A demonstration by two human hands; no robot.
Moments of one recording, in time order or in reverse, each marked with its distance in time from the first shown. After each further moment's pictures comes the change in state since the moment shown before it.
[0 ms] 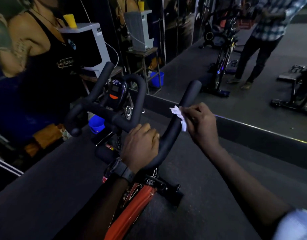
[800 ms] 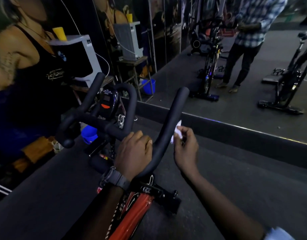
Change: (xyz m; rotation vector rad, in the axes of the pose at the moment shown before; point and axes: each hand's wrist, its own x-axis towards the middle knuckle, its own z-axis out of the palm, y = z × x) left_hand 0.000 0.000 0.001 0.027 -0.010 -0.012; right_hand -0.055 -0.025 0.035 0.417 0.210 0.636
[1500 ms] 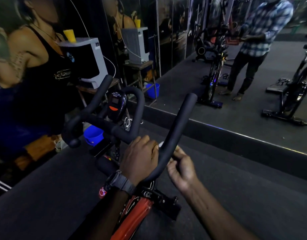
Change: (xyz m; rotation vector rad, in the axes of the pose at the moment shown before) left_hand -0.004 -0.001 -0.002 0.005 0.027 0.009; right_hand -0.025 -0.018 0.011 1.065 -0.257 0.900
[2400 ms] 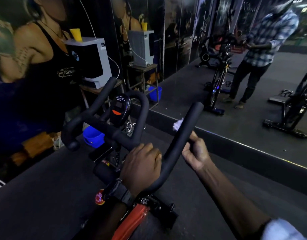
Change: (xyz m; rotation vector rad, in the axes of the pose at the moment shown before) left_hand 0.003 0.000 0.000 -0.061 0.001 -0.005; right_hand 0.063 -0.066 0.016 0.005 -0.166 -0.036
